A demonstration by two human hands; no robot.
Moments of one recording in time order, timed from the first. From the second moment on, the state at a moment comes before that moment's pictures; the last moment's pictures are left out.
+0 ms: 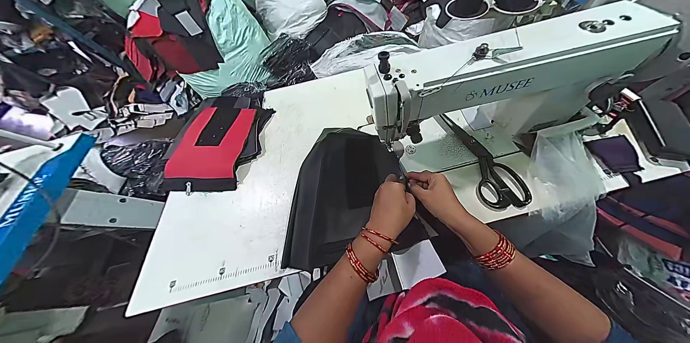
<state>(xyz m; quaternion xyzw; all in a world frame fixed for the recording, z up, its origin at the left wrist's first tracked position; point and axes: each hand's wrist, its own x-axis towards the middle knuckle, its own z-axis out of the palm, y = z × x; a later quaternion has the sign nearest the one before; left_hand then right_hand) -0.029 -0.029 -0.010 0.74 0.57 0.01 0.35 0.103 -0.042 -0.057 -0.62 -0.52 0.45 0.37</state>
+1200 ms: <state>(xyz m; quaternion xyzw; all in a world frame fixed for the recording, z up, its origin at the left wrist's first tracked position) -0.051 0.028 -0.030 0.90 0.37 -0.09 0.19 0.072 -0.063 -0.051 -0.64 -0.73 0.20 0.15</state>
